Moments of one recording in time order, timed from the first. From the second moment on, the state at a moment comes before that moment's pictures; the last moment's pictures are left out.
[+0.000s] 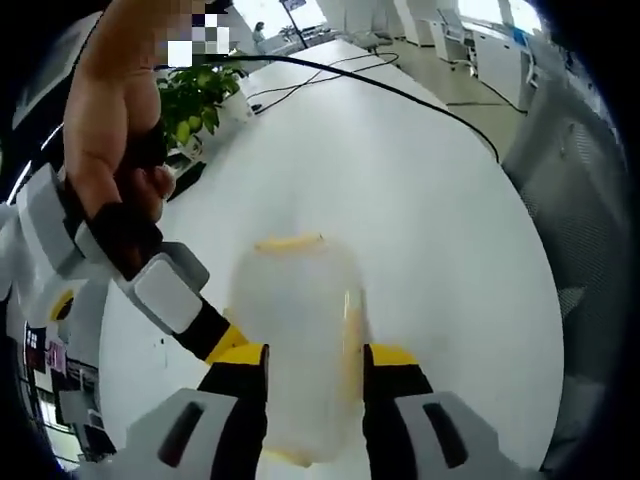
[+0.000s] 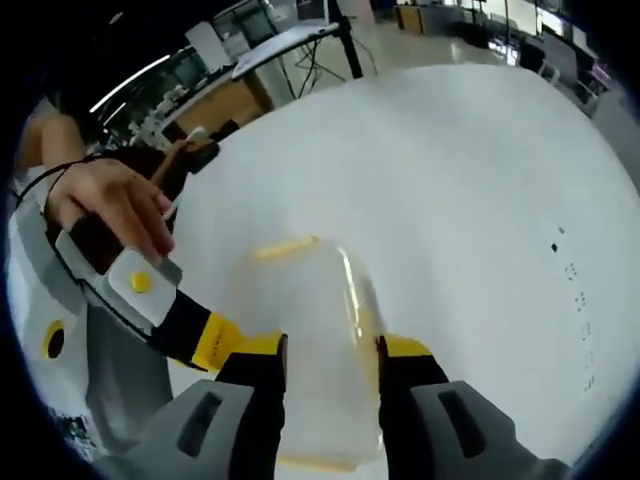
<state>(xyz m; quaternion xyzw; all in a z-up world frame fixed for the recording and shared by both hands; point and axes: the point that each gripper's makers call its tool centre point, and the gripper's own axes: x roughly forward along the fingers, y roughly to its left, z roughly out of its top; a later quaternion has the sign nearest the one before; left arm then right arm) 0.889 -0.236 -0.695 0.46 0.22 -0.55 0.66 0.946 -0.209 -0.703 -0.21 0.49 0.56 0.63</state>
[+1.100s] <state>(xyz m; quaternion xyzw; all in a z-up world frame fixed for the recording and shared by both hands) 0.908 -0.196 -0.671 0.31 0.27 -0.49 0.77 0.914 -0.249 -0.678 -0.14 0.40 0.47 0.77</state>
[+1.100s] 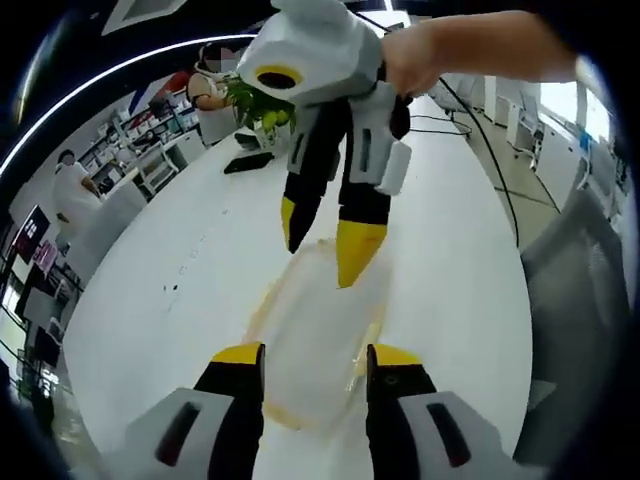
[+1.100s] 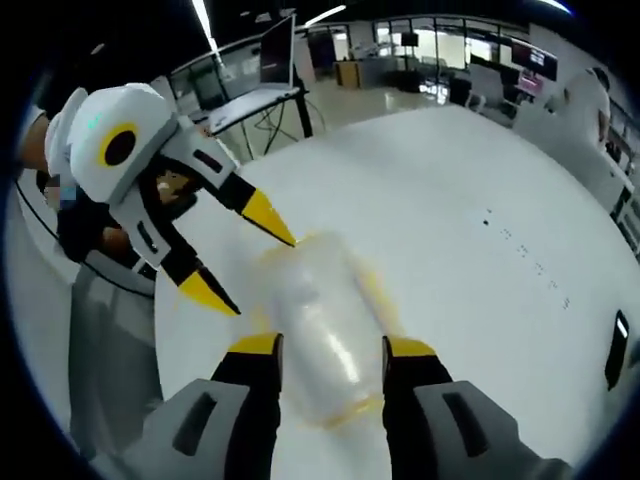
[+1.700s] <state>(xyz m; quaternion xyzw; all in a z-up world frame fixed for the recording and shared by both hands) 0.912 -0.176 -0.682 0.25 0.27 -0.45 0.81 0.911 -0.277 -0.682 -0.04 0.35 0.38 0.86</state>
